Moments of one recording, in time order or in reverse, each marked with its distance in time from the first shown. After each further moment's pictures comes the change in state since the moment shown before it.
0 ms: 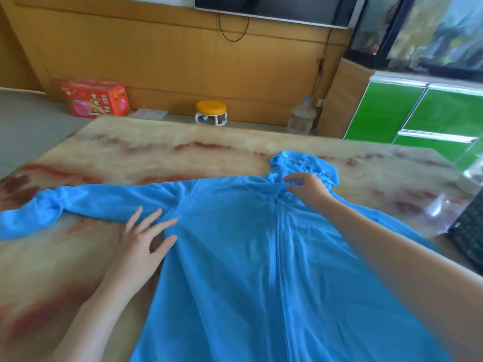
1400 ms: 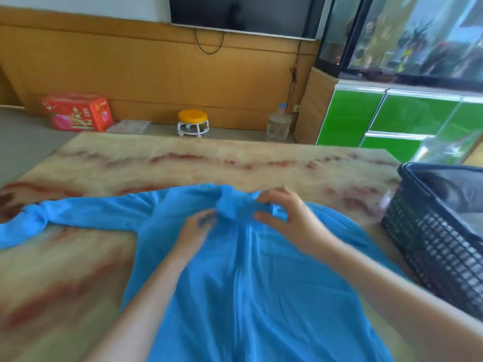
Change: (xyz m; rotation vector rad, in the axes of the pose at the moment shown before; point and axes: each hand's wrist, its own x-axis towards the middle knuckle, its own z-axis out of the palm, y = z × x) left_hand 0.025 0.131 0.072 -0.627 -0.285 -0.134; right_hand -0.153 -0.034 -0.081 0.161 0.024 -0.466
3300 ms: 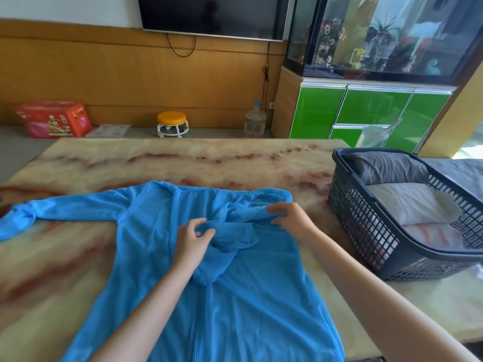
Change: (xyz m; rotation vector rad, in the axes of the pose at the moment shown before) left_hand -0.095 0.061 0.064 0.089 0.171 -0.250; right_hand -0.070 0.078 -0.048 0.090 0.016 0.613
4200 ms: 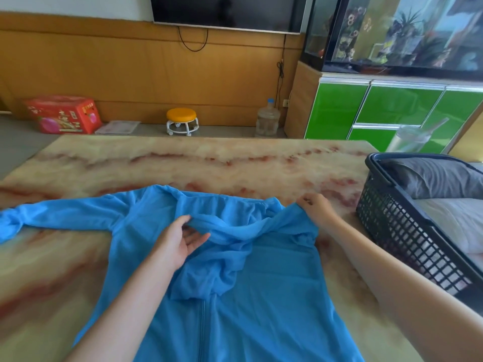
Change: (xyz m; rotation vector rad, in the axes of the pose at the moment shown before) left_hand 0.072 0.010 -0.022 -0.929 -0.005 -0.513; right_hand 0.092 0.024 -0.018 -0.222 0.105 -0.005
